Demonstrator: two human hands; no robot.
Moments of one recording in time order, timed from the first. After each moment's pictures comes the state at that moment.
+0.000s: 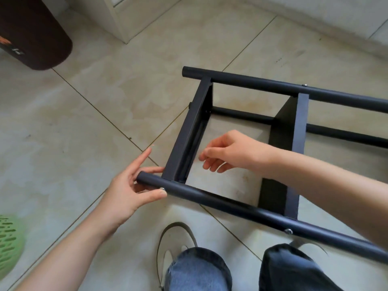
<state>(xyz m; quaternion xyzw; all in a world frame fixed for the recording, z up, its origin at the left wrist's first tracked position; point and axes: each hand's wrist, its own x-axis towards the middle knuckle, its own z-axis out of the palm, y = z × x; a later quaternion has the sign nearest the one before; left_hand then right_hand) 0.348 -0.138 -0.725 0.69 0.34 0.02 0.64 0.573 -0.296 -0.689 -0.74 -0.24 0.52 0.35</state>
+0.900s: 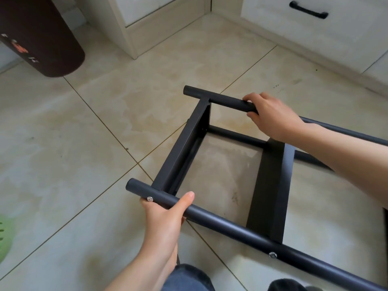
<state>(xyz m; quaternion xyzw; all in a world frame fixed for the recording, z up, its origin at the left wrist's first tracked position) 0.416 -0.257 -0.712 0.40 0.58 0.20 0.68 0.723 -0.306 -0.700 -0.88 -0.45 0.10 0.11</state>
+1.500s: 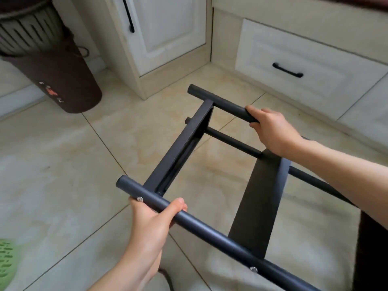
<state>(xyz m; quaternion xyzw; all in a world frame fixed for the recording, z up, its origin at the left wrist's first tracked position) 0.437 -0.223 -0.632 0.46 0.49 0.26 0.69 0.747 -0.305 -0.608 -0.87 -0.46 0.02 0.18</state>
